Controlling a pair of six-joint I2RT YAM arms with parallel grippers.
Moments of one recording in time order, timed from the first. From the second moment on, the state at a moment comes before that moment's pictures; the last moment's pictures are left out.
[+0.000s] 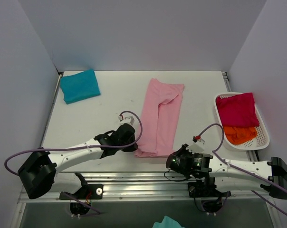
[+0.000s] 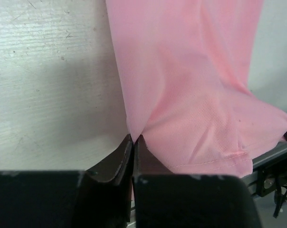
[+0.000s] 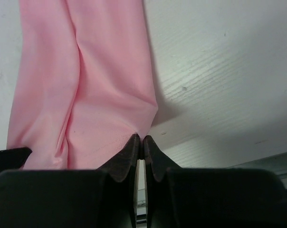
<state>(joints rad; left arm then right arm) -0.93 1.34 0.74 -0.26 -0.16 -0.86 1.28 0.95 0.50 -0.80 0.79 1.81</state>
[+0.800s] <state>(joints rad) -0.68 1.49 1.07 -0.36 0.00 -0.80 1.13 0.98 0.76 -0.85 0.97 1.50</state>
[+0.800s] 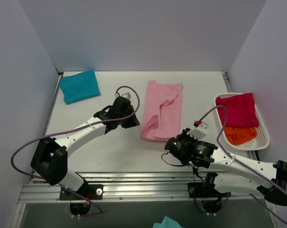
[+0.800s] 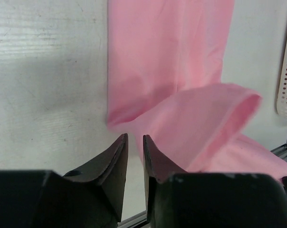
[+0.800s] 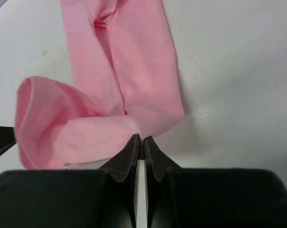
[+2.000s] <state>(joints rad) -0.85 1.87 1.30 -0.24 0.16 -0.62 0.84 1.13 0.73 -0.54 0.86 1.18</state>
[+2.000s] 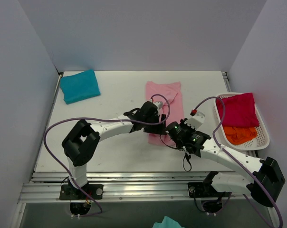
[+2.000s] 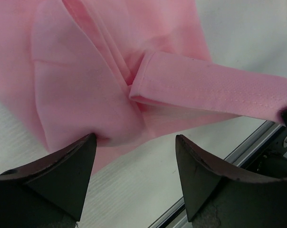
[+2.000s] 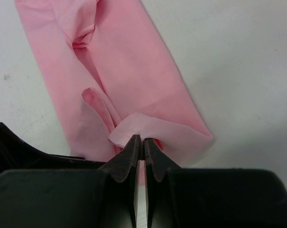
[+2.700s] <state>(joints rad) -0.87 1.99 1.45 -0.32 0.02 -0.58 0.78 1.11 0.68 -0.48 0.82 1.14</state>
